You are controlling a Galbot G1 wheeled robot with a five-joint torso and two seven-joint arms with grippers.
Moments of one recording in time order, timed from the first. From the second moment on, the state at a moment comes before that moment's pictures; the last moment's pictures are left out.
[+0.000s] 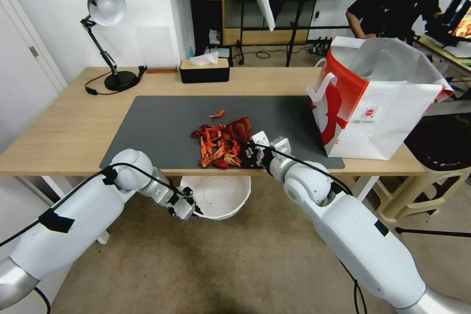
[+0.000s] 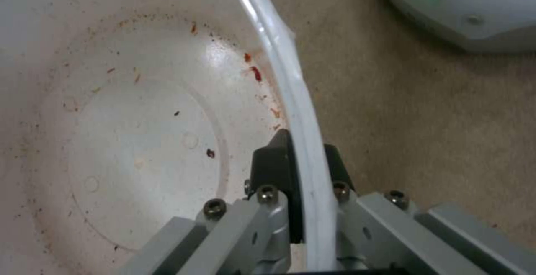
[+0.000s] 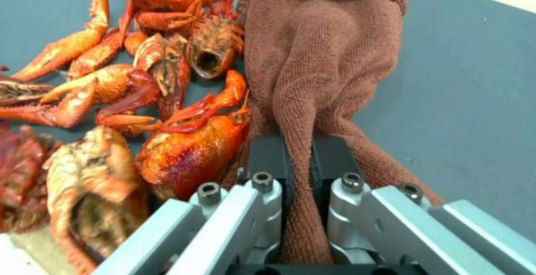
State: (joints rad) left arm 0.63 -0.82 0.14 -1.60 0.35 -0.35 1.27; right arm -0.79 1.13 -0.07 1.83 0.43 -0.70 0.08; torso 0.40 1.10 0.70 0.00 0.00
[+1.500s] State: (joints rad) left arm 0.62 -0.82 0.14 -1.59 0.35 -0.35 1.26; right arm -1.04 1.11 0.00 2.05 0.35 -0.68 0.06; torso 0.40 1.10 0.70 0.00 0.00
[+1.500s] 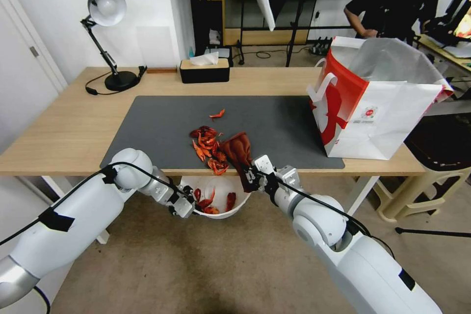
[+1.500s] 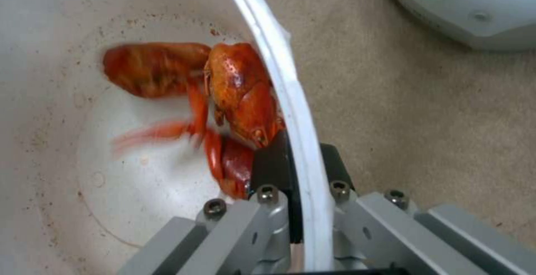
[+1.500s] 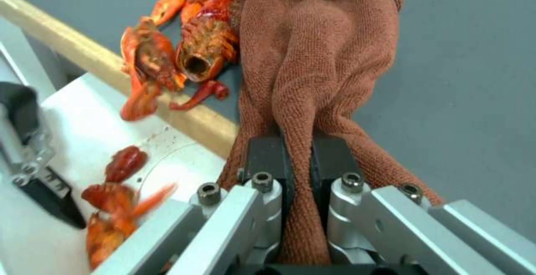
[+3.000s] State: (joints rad) left arm 0.64 -0.80 0.13 -1.60 0.34 -0.35 1.25; right arm -1.03 1.06 0.09 2.13 0.47 -0.54 0.00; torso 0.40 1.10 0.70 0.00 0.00
